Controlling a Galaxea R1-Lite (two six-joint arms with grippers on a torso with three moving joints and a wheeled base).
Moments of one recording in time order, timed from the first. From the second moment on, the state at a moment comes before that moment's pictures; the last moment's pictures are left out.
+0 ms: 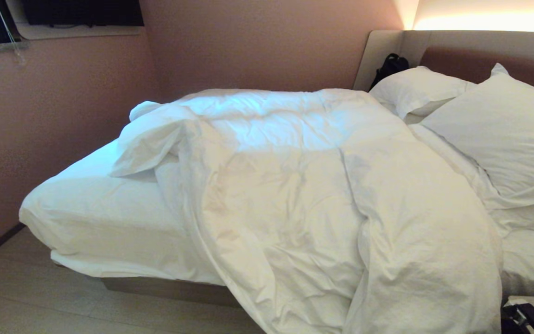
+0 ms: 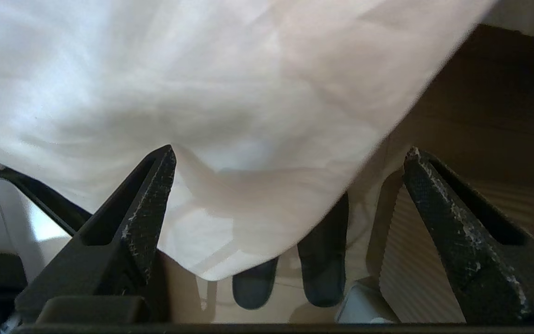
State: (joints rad) left arm 0.01 0.00 0.00 0.02 -0.01 0.01; right arm -0.67 2.47 -0.11 -1.33 0.46 -0.61
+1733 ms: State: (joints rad) left arm 0.01 0.00 0.00 0.02 -0.01 0.01; right arm -0.68 2.49 -0.07 -1.33 0.29 -0.64
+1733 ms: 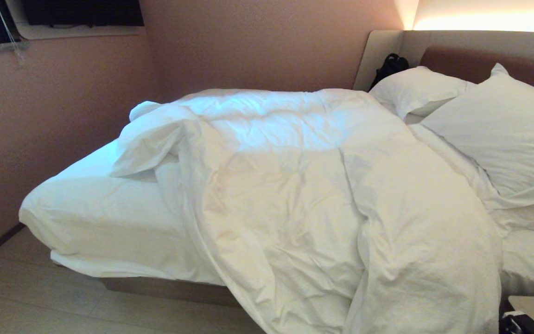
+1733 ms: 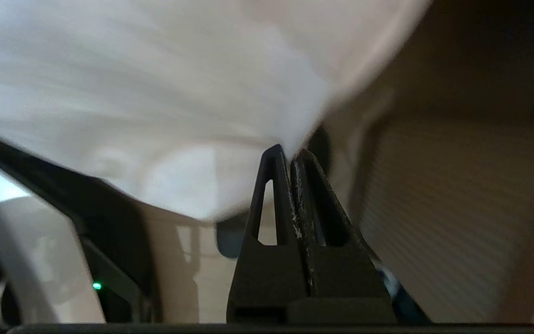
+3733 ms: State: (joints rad) left arm 0.01 0.00 0.00 0.02 -0.01 0.01; right arm -0.74 2.44 0.00 -1.33 0.47 -0.66
